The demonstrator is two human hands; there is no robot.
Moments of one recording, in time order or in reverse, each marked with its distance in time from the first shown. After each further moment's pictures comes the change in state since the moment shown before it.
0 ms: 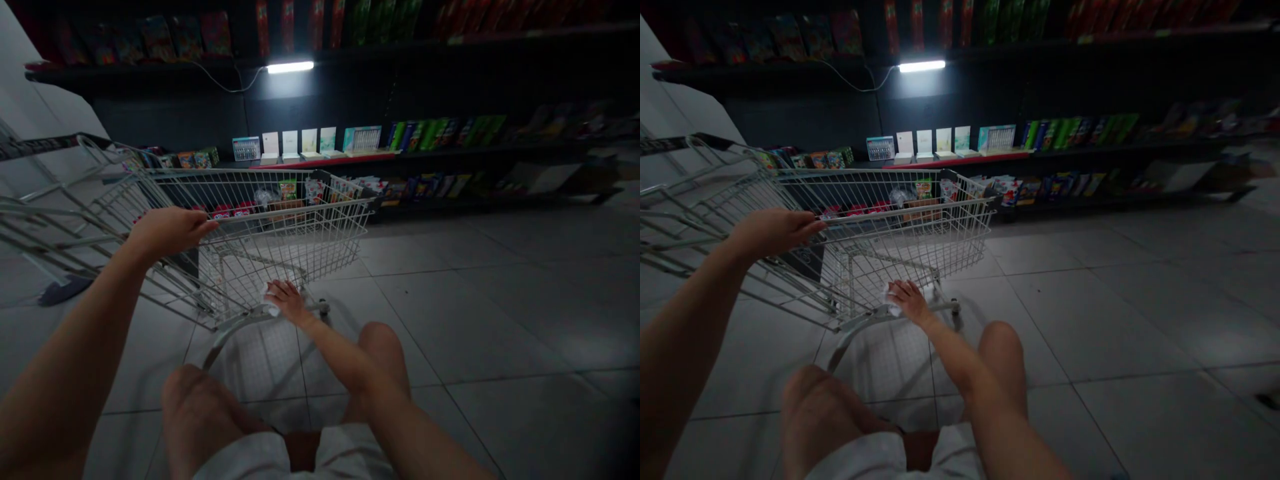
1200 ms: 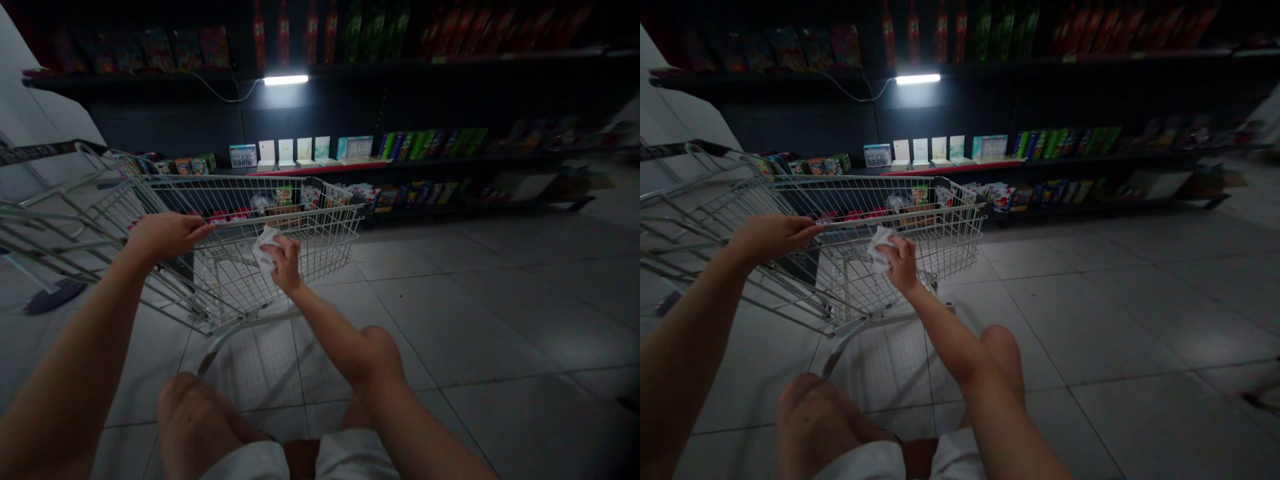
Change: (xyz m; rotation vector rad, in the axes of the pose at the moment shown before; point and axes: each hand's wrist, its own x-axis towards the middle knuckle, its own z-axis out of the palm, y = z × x) left_hand 0.000 -0.009 0.005 0.002 0.016 -0.017; right_hand 0.118 0.001 -0.081 0.158 0.263 0.230
